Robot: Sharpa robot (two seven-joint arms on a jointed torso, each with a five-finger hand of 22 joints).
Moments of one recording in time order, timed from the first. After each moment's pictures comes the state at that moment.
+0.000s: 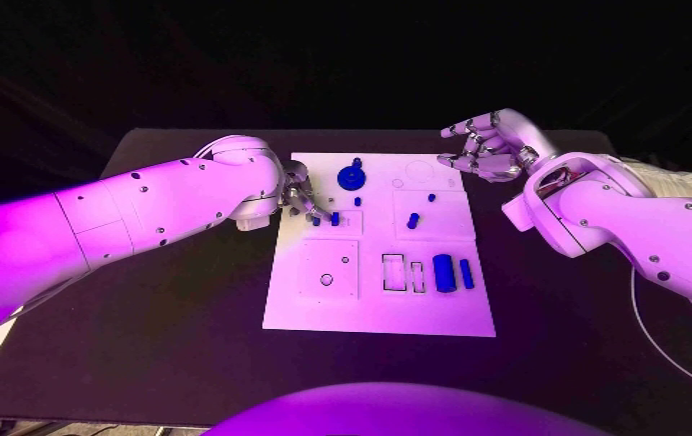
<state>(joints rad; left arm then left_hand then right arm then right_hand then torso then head) 1.21 -0.67 -0.01 1.35 -1.19 0.18 -0.60 1.07 -0.16 0.24 0.29 0.05 1.01 0.00 0.66 0.63 1.33 -0.06 0.98 0.72 1.47 -0.09 1.57 1.31 0.07 1.46 0.01 1.37 1.31 1.09 -0.92 0.11 1.60 -1.08 -0.50 -0.04 1.48 -0.13 0.09 0.25 0.34 0.90 0.17 0.06 0.07 1.15 0.08 0.91 0.93 1.47 0.00 1.37 1.30 0.12 1.19 0.10 1.16 0.92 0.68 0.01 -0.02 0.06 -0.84</state>
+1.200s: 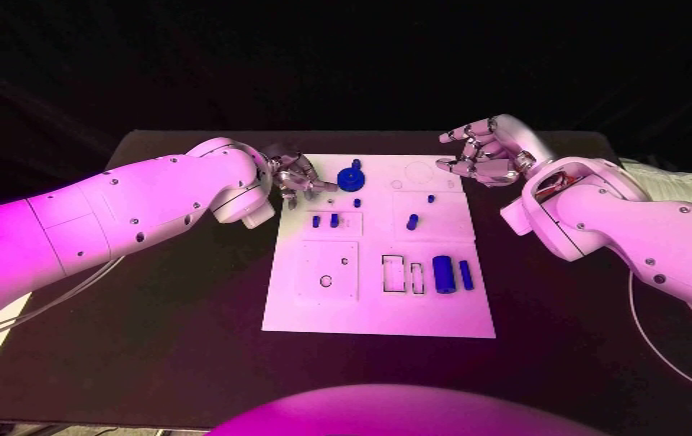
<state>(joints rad) 1.20 -0.72 -0.01 1.35 -0.93 -0.11 -0.37 1.23 -0.07 0.05 0.27 0.07 0.79 0.13 0.56 0.53 1.00 0.06 0.74 0.46 1.33 -0.01 1.14 1.00 0.17 1.11 0.10 0.67 0.96 1.08 -0.91 0.11 1.59 -1.08 -0.49 -0.04 1.48 -0.13 0.09 0.25 0.34 0.90 0.17 0.06 0.07 1.15 0.08 0.91 0.93 1.47 0.00 1.36 1.30 0.12 1.19 0.11 1.15 0.91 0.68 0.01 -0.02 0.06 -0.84</state>
